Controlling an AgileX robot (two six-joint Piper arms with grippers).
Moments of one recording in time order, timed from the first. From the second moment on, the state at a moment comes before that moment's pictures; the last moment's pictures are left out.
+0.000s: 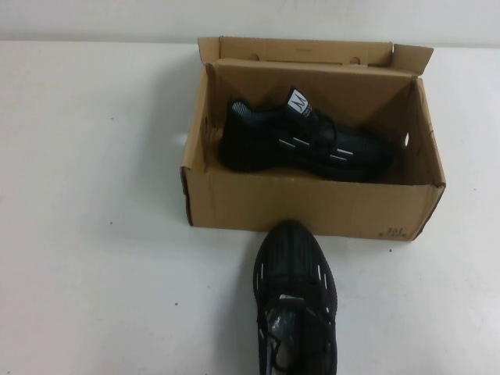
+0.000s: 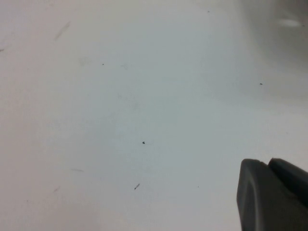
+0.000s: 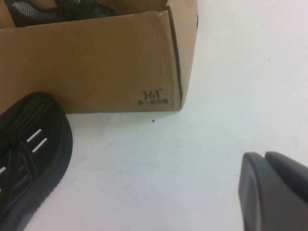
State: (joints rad) right arm 0.05 -0.01 0.03 0.42 0.38 -0.16; left arm -0.04 -0.01 0.03 0.03 0.39 0.03
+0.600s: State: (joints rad) right arm 0.05 -0.01 0.03 0.43 0.38 -0.16; left arm -0.04 -0.01 0.03 0.03 0.36 0.03
